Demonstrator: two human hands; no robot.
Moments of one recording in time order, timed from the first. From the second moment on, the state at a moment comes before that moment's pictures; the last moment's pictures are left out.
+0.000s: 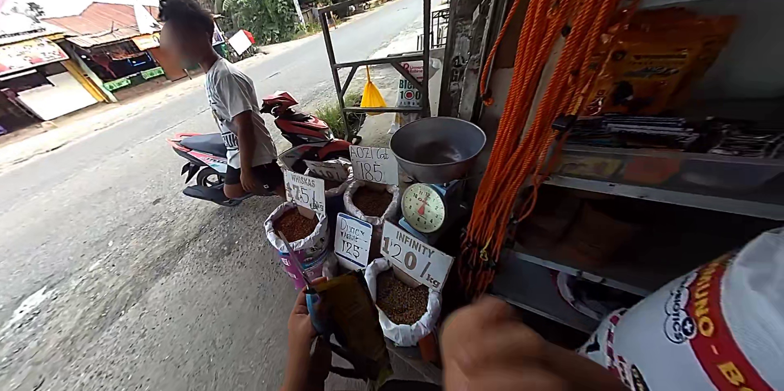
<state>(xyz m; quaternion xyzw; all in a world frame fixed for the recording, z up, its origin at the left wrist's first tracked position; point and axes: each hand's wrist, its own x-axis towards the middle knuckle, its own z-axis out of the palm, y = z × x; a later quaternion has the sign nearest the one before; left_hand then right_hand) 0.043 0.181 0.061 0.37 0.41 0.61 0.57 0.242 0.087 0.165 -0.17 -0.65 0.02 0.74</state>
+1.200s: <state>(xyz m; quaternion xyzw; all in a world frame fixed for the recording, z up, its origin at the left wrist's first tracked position) -0.020 0.197 0.117 0.82 0.39 0.03 0.43 0.284 0.177 0.063 -0.36 -0.65 0.43 0.51</state>
